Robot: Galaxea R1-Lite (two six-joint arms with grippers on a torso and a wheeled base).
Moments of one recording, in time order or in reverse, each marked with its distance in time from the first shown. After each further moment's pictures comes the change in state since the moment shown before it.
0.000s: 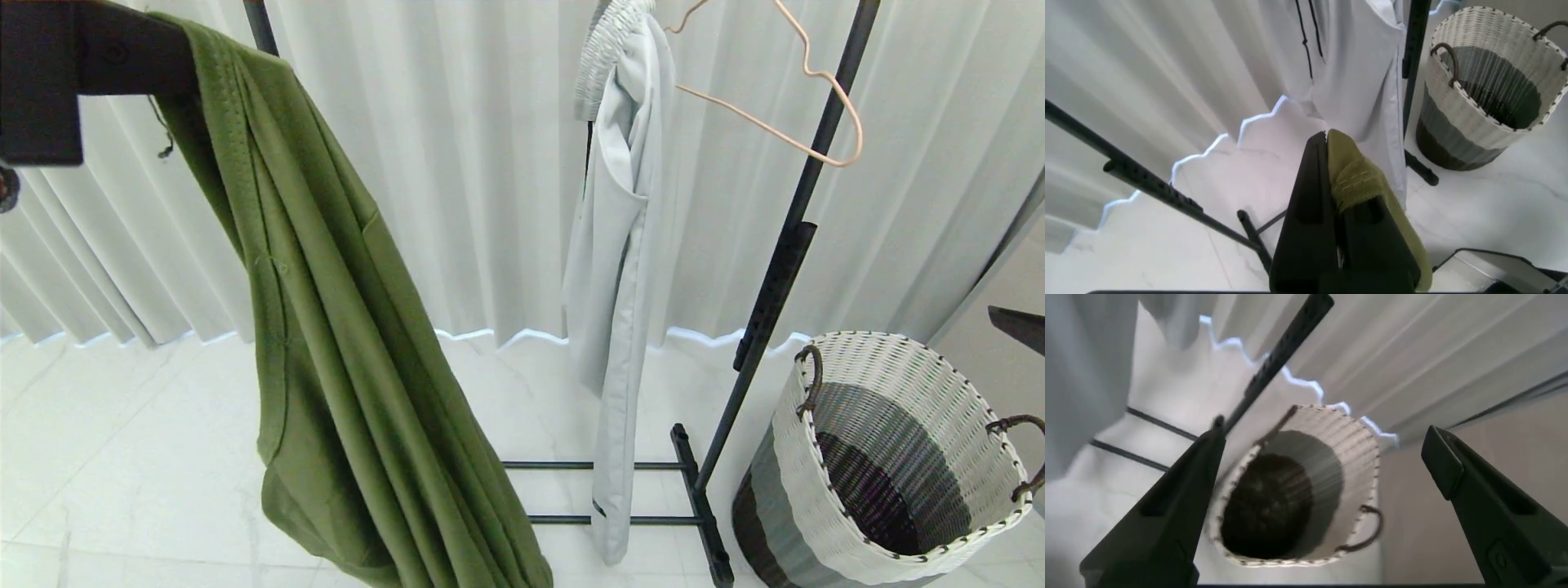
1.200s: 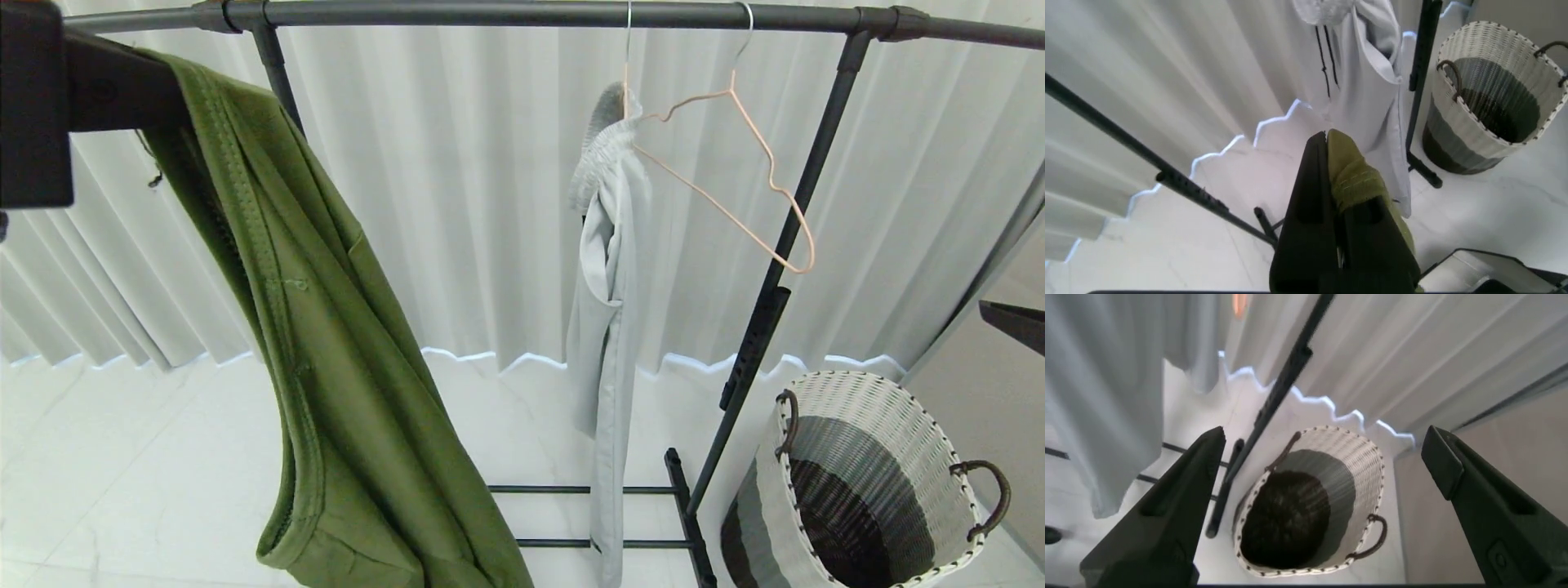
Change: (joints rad) left arm 0.001 -0.030 0.056 -0.003 0.036 0.001; right arm 0.002 0.001 0.013 -0.019 0.023 0.104
